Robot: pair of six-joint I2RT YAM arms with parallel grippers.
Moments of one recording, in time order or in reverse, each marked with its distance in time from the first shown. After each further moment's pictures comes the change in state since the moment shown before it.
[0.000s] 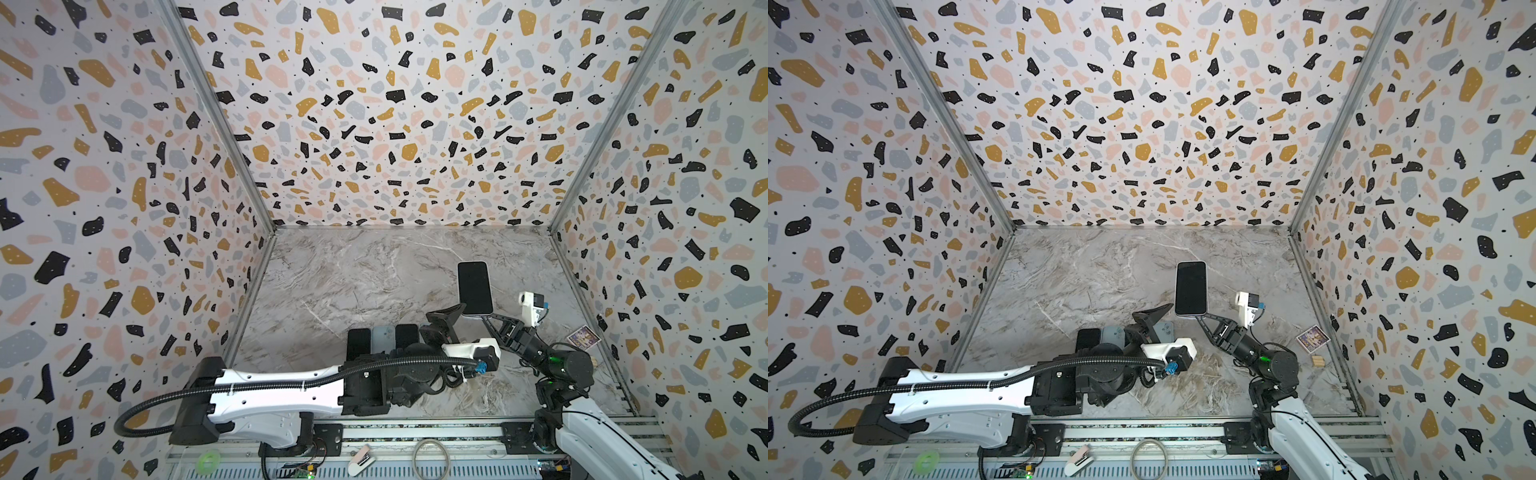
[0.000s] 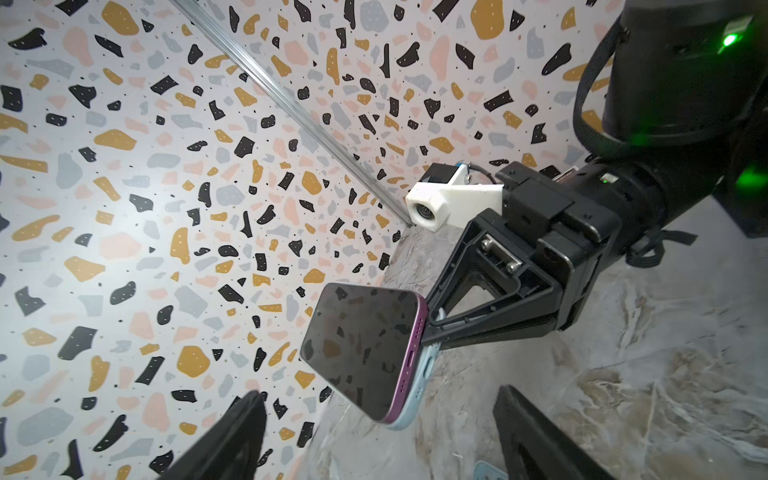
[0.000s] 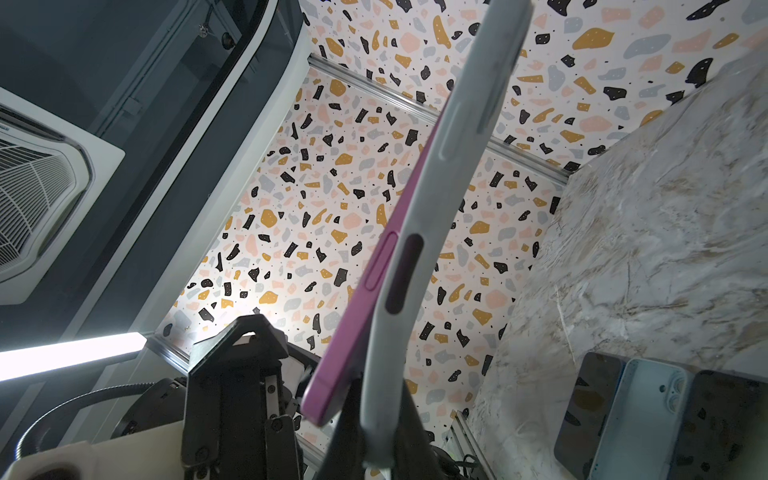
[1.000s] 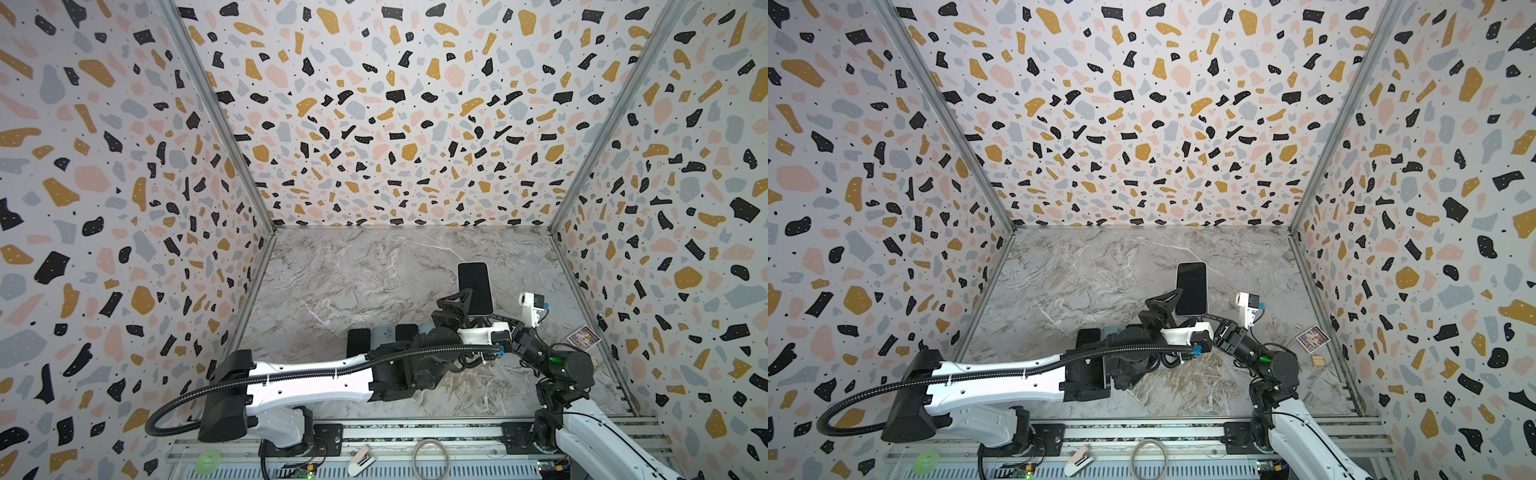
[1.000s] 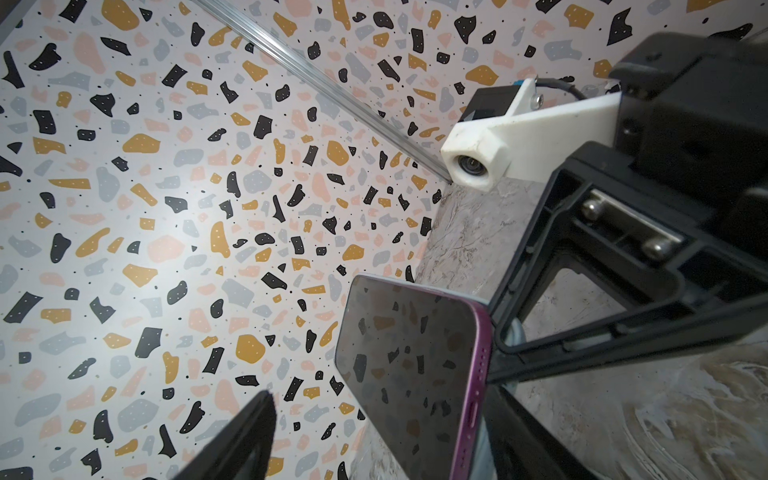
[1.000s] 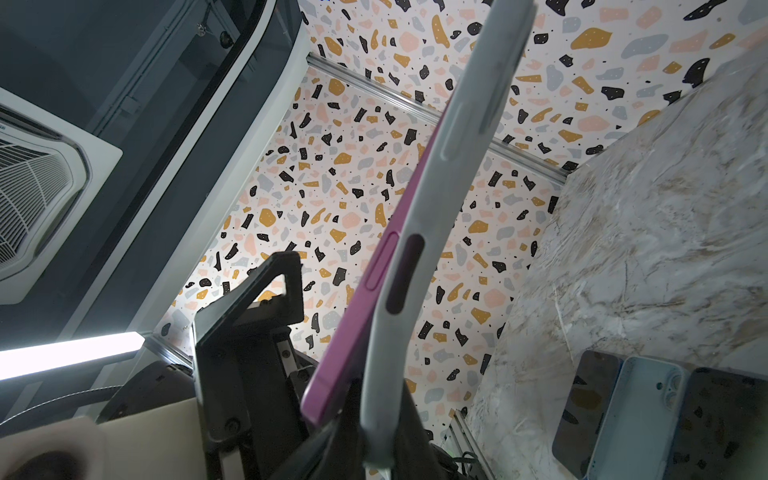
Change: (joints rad) left arm 0.093 0.156 0.083 0.045 -0.054 0.144; right arm 0.000 -0.019 -0.004 -0.025 0.000 -0.007
